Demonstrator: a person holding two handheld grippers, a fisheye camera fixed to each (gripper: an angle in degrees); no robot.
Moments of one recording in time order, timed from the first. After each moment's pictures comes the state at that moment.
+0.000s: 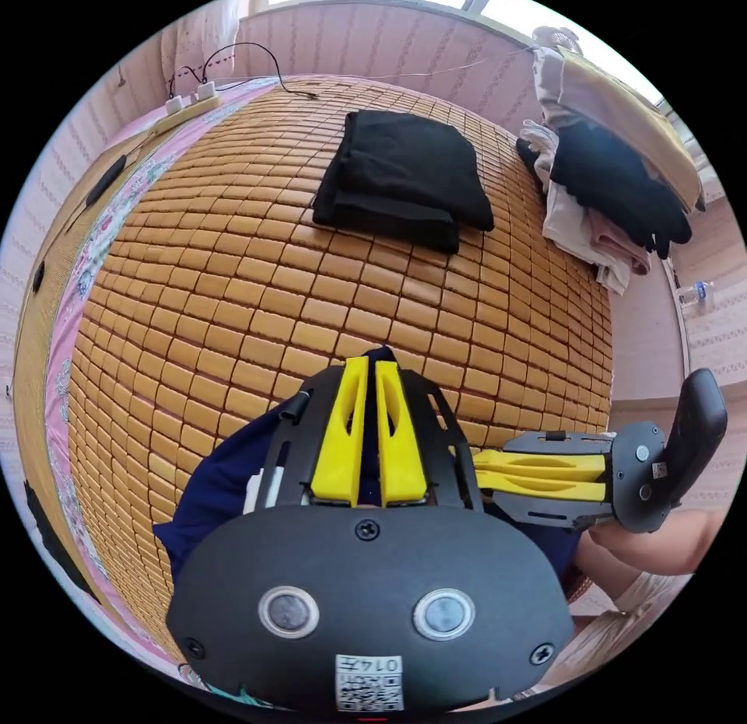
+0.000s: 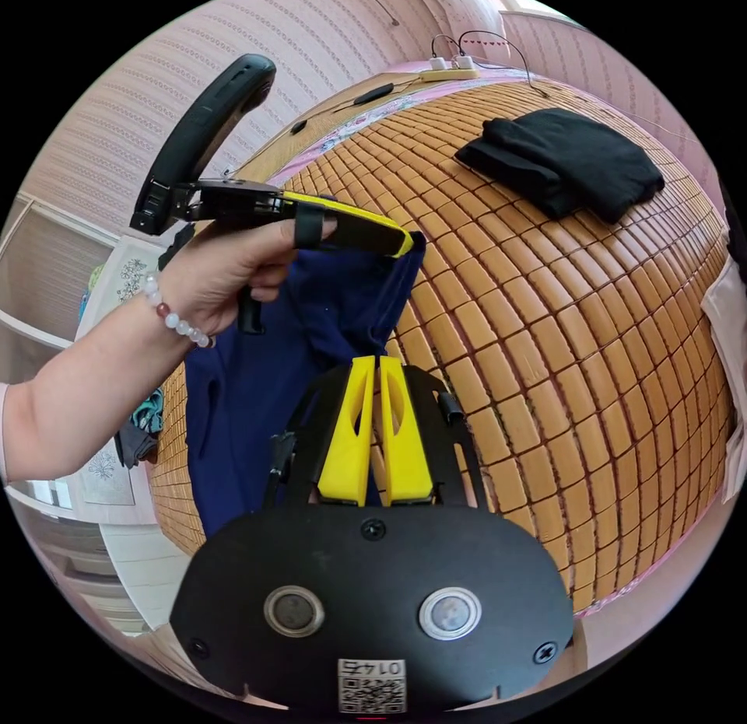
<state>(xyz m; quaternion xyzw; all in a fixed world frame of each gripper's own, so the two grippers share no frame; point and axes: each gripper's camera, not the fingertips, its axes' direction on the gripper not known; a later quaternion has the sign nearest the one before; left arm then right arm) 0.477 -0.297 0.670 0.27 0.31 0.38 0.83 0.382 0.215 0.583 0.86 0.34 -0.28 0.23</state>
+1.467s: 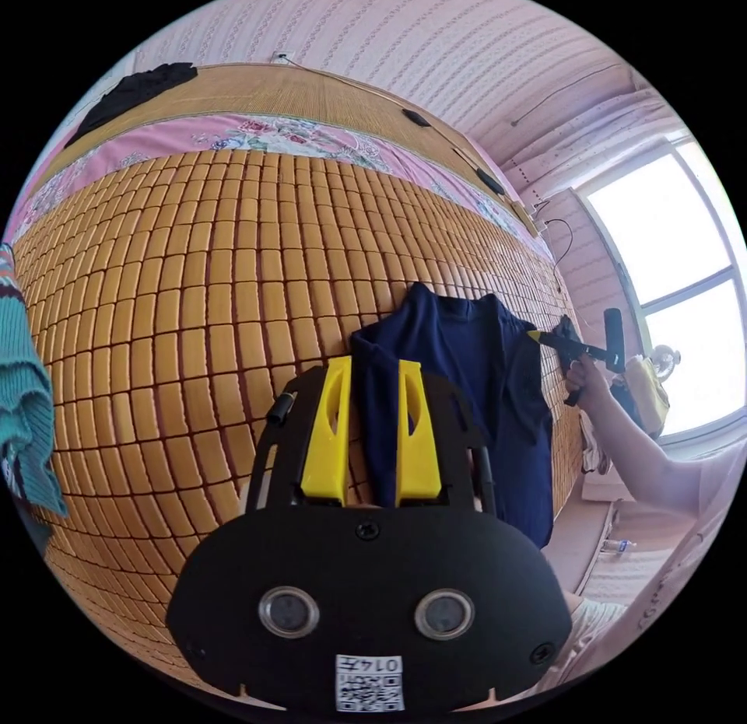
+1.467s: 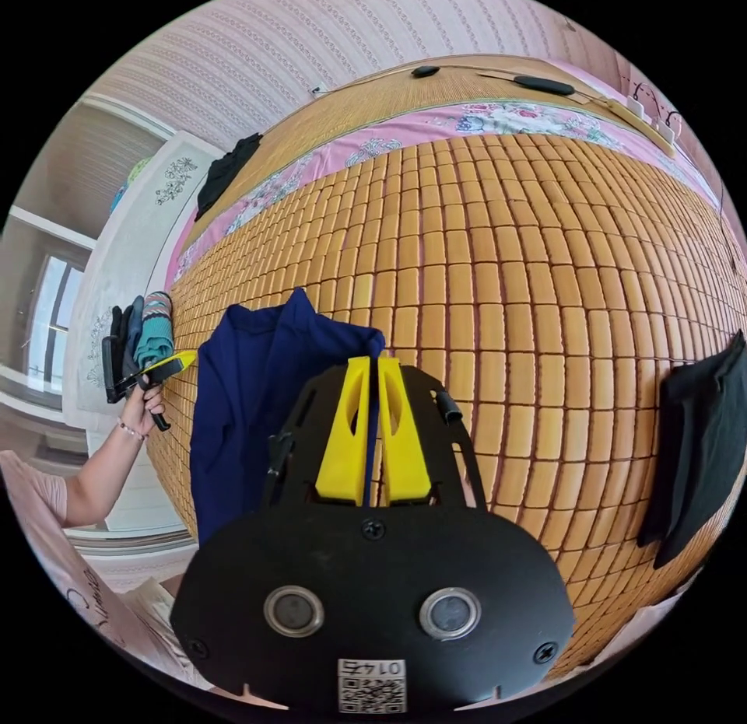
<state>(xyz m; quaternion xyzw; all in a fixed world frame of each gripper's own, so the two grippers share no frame) -0.154 -0.154 0.776 -0.21 0.45 -0.18 0.85 0.126 0.284 0.539 0.74 0.52 -0.33 0.29</state>
